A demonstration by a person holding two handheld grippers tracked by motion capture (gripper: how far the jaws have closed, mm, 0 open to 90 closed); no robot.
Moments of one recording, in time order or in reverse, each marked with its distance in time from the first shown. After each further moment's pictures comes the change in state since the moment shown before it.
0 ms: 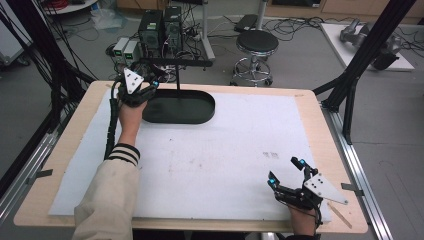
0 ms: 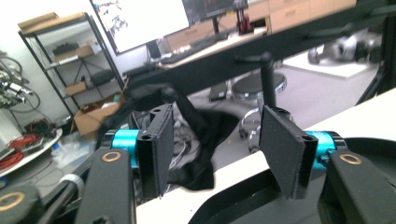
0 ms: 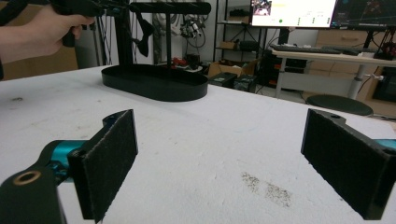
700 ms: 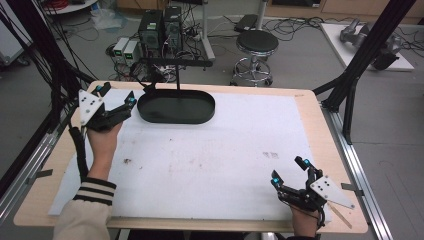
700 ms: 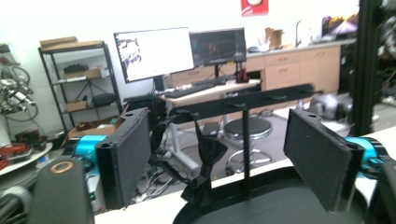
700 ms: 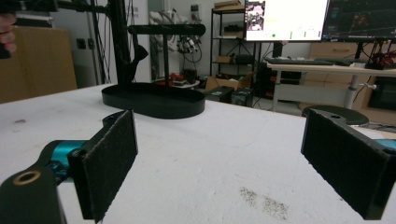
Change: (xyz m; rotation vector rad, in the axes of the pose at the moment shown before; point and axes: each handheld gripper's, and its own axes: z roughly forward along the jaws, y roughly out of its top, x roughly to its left) left arm 0.010 0.016 -0.132 -0.176 0.004 -0.136; right arm 0.001 0.007 -0.008 -0.061 -0.018 0.034
